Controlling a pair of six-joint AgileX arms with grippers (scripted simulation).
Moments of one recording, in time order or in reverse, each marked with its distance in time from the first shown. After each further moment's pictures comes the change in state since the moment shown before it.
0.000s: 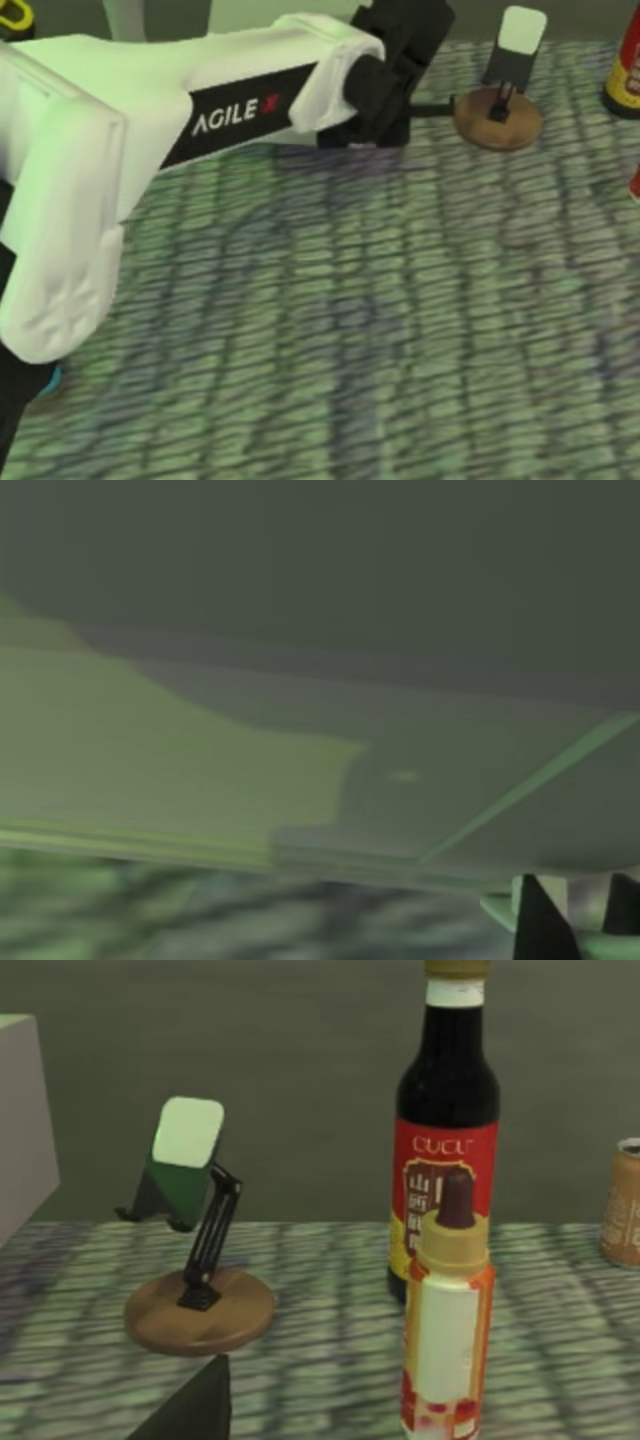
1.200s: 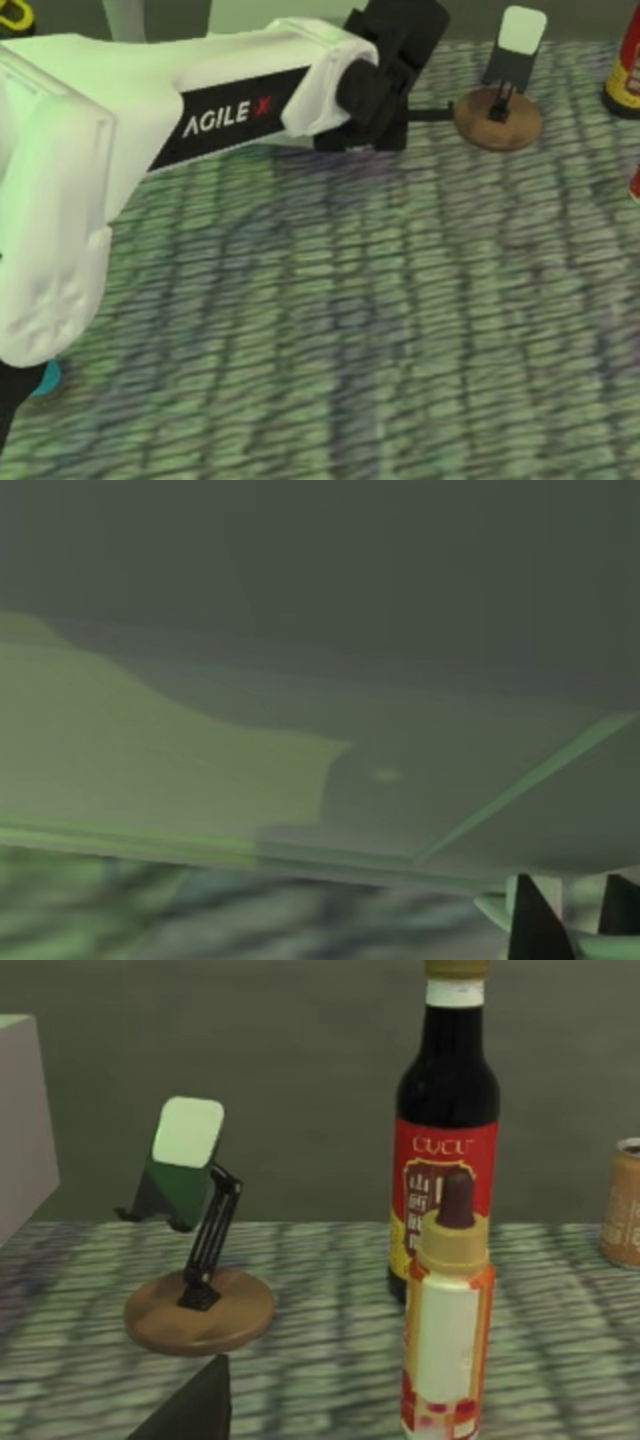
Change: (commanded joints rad) left arm 0.005 -0.029 -0.044 0.031 0.019 0.023; right arm 0.000 0.000 0.000 0.000 0.000 0.000
